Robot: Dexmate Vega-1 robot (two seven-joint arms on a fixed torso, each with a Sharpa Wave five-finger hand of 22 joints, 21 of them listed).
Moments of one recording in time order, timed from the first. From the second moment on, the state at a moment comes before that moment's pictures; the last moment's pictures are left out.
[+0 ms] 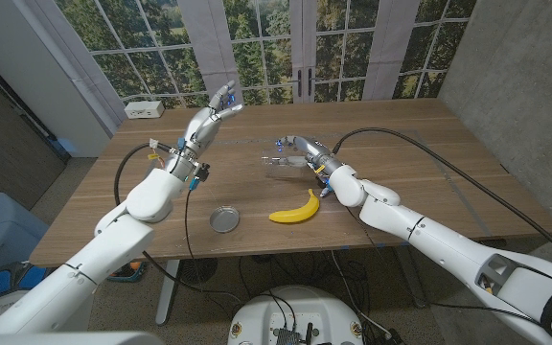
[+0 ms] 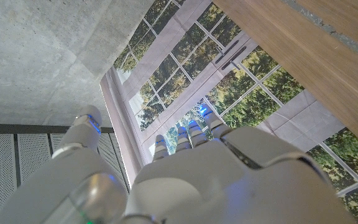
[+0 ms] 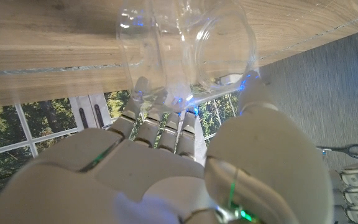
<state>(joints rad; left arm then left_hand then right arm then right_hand) 1.16 0.75 0.21 -1.90 -0.29 -0.36 0.13 0.28 -0.04 0.59 -0.16 0.17 -0.07 -0.16 0.19 0.18 -0.08 0.01 0.20 0.19 -0.05 -0.01 0.18 0.18 -0.06 -0.01 0.48 0.17 -0.64 -0.50 -0.83 -1.53 -0.39 -0.07 -0.18 0.87 -0.07 0.26 -0.13 0.22 0.31 -0.06 0.34 0.20 0.26 -0.04 0.24 0.49 0.28 -0.04 0.19 0.84 0.13 0.11 0.85 0.17</state>
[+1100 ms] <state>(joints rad) 1.08 0.73 0.23 -1.79 -0.38 -0.40 0.04 0.19 0.04 0.56 -0.12 0.18 -0.02 -0.06 0.19 0.17 -0.07 -0.05 0.20 0.18 -0.05 -0.03 0.19 0.18 -0.03 -0.03 0.43 0.17 -0.65 -0.51 -0.71 -1.47 -0.09 0.17 -0.10 0.42 0.17 0.19 0.09 0.22 0.32 -0.04 0.22 0.19 0.19 -0.05 0.20 0.34 0.04 -0.04 0.20 0.61 0.04 -0.03 0.63 0.17</state>
